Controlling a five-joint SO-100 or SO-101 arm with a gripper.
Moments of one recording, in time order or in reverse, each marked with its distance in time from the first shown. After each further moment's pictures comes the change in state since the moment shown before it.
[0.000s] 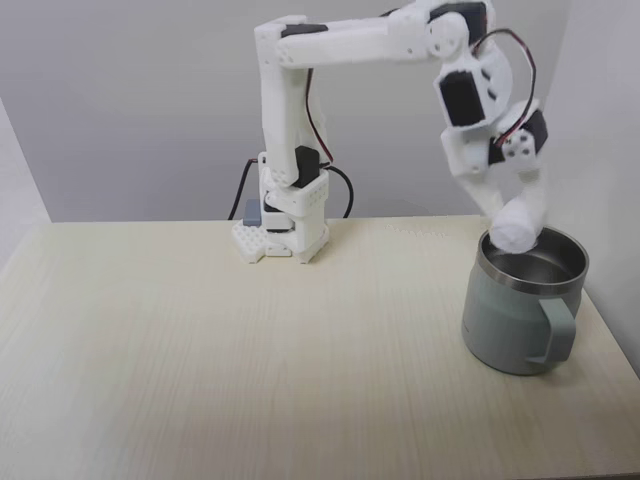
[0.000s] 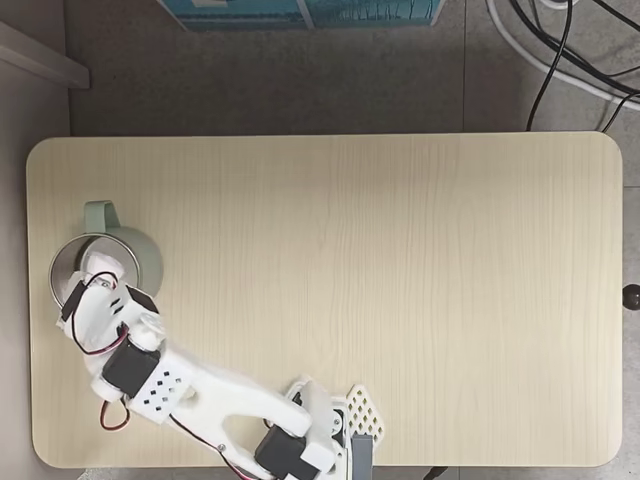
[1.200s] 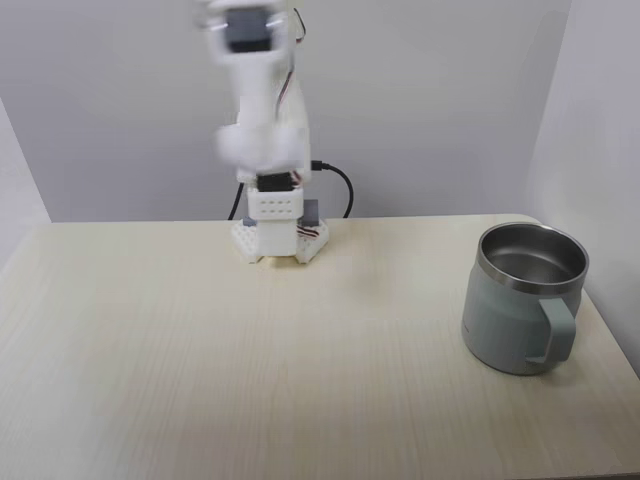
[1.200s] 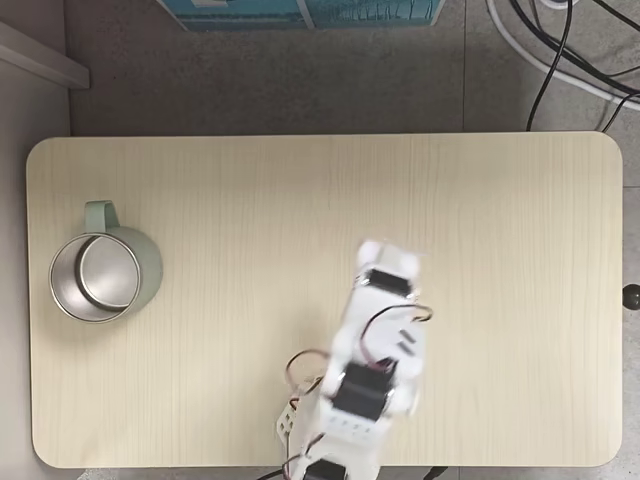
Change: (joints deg) arm 46.9 -30.3 9.0 26.3 8.3
